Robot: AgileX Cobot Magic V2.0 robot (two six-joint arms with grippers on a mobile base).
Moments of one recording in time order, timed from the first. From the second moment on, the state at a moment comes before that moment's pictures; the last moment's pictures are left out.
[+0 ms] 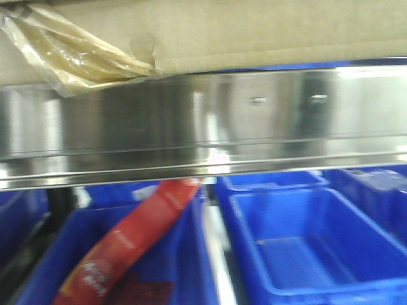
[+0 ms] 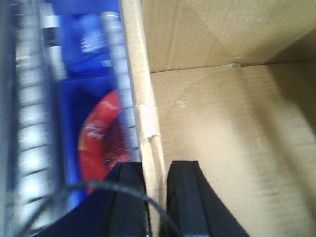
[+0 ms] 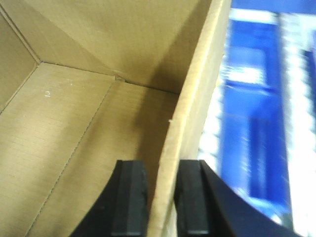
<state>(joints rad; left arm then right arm) -0.27 1.21 -1.61 0.07 1.23 -0.26 0.59 1.28 -1.71 -0.09 1.21 0.22</state>
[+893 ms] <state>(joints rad) -0.27 1.21 -1.61 0.07 1.23 -0.26 0.59 1.28 -1.71 -0.09 1.21 0.22</state>
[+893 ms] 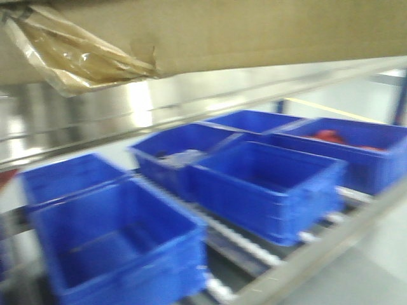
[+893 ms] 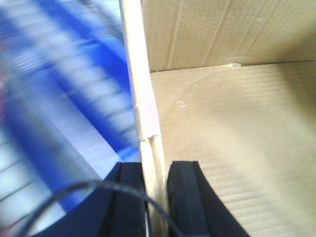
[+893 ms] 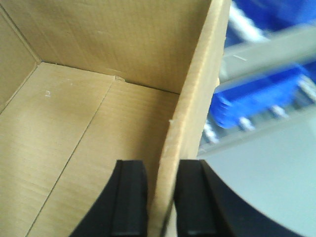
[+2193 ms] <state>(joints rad) -0.27 1.20 -1.61 0.07 1.22 -0.26 0.59 1.28 -1.71 -0.09 1.21 0.22</state>
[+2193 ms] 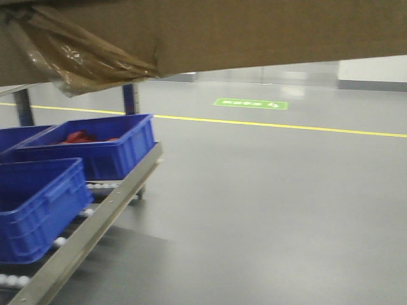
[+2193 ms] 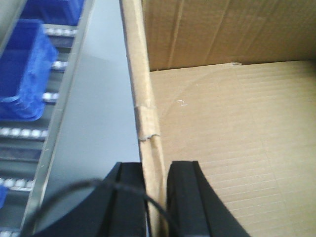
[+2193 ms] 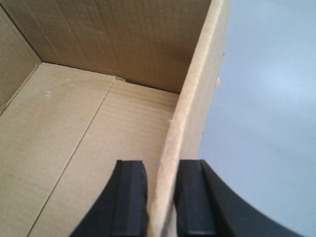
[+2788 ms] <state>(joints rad) -0.27 1.20 -1.61 0.07 1.22 -0.26 0.59 1.28 -1.71 -0.09 1.21 0.22</state>
